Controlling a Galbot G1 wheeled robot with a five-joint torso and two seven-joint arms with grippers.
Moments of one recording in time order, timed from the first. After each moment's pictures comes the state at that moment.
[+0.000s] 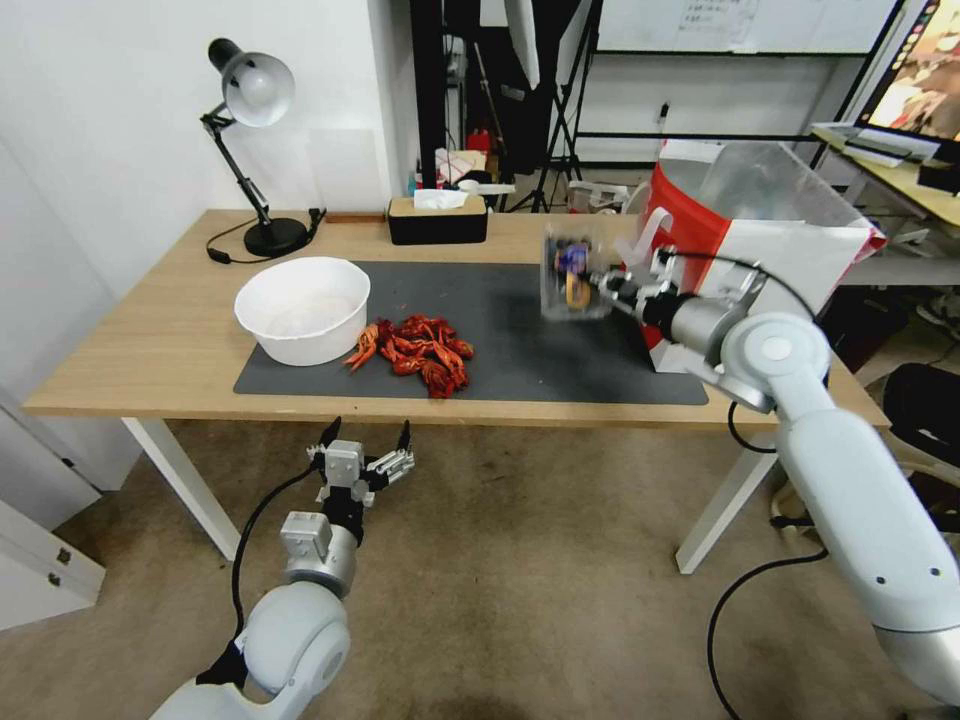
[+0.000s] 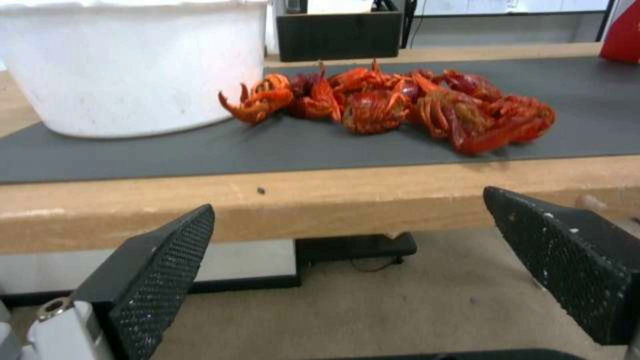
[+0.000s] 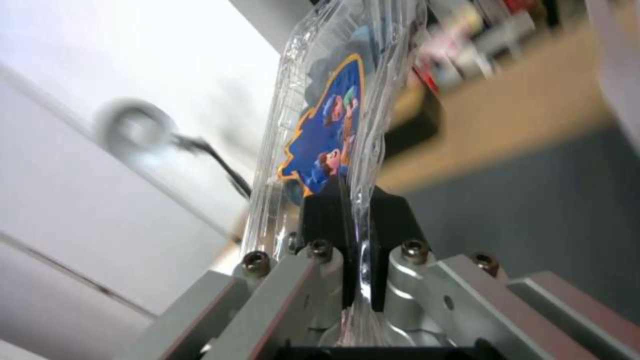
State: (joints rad) left arm 1.38 -1.04 -0.13 -1.98 -0.40 -0.05 -0.44; right arm -0.63 0.98 0.33 1.80 1.57 -0.52 0.24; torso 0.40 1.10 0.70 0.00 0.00
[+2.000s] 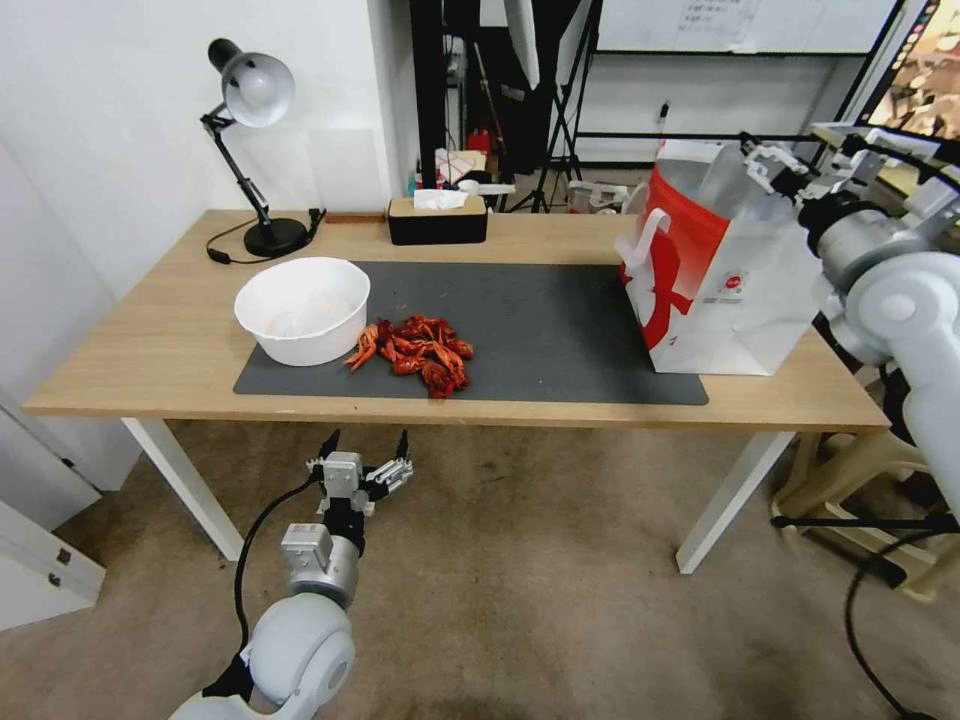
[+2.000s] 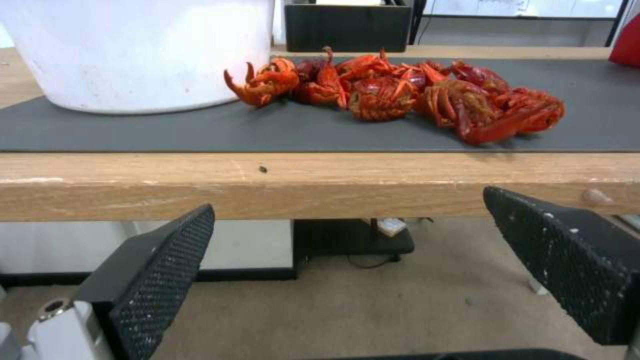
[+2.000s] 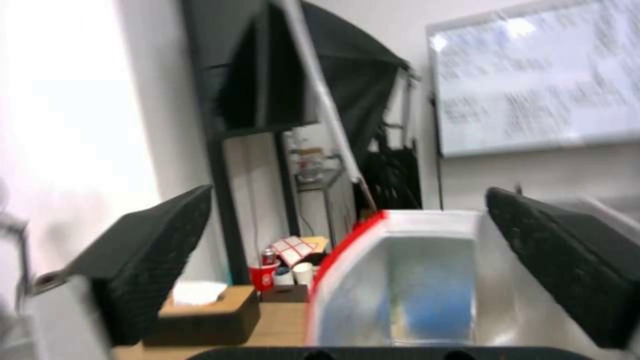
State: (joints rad) left arm 1.39 -1.07 -0.13 -1.97 -0.42 -0.07 -0.44; right arm -0.71 0.73 0.39 1.88 1.04 -0.18 0.17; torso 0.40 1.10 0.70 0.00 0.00
